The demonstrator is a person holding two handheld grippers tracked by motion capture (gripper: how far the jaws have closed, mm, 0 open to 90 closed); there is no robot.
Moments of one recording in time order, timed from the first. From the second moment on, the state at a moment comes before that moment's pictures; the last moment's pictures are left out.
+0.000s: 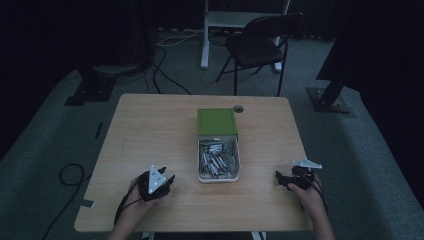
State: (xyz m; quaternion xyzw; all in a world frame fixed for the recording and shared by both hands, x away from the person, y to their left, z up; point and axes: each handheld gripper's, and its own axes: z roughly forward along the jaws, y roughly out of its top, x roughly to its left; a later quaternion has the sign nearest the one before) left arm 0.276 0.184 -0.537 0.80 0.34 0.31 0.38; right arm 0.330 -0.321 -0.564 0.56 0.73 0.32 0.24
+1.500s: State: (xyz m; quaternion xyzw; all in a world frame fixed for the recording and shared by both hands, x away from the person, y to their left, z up) left arm 0.282 0.284 -0.546 0.70 0.56 0.28 0.34; right arm 0.330 -0.321 -0.564 0.56 0.73 0.32 0.24
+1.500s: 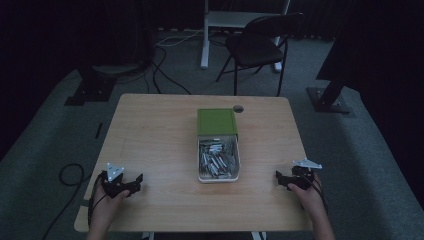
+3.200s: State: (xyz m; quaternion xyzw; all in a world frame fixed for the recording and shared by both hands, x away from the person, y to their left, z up) left arm 0.281 0.291 -0.557 0.69 0.61 0.26 0.28; right arm 0.329 -0.321 -0.564 0.56 0.73 0.32 0.24
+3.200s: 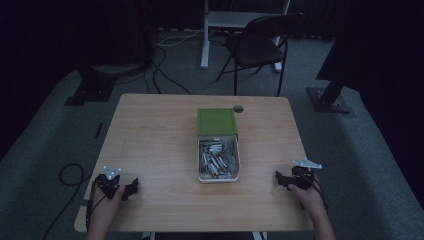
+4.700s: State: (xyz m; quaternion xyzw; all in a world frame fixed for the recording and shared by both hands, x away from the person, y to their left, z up) left arm 0.280 0.289 -0.557 0.69 0.62 0.26 0.28; right arm 0.302 -0.250 -0.465 0.46 0.74 0.43 0.24
